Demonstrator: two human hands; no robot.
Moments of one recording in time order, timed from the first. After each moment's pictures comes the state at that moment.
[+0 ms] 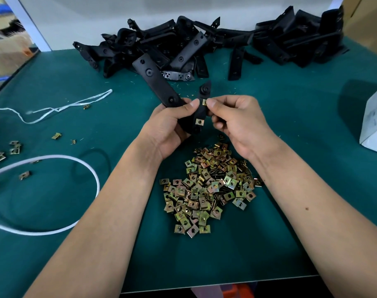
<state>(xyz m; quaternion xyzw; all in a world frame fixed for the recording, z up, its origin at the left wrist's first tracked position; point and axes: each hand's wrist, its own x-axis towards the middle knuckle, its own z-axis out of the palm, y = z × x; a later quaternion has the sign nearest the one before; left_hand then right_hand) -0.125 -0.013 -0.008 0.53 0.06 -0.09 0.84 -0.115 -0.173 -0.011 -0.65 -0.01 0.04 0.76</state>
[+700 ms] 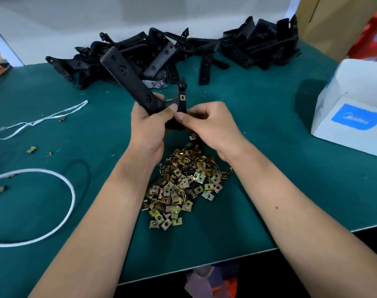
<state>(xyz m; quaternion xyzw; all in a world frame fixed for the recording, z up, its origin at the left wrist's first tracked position) -0.139 -0.053 0.000 0.58 0.10 0.11 0.80 -0.132 -0.189 -0.007 -0.80 -0.07 -0.02 0.60</state>
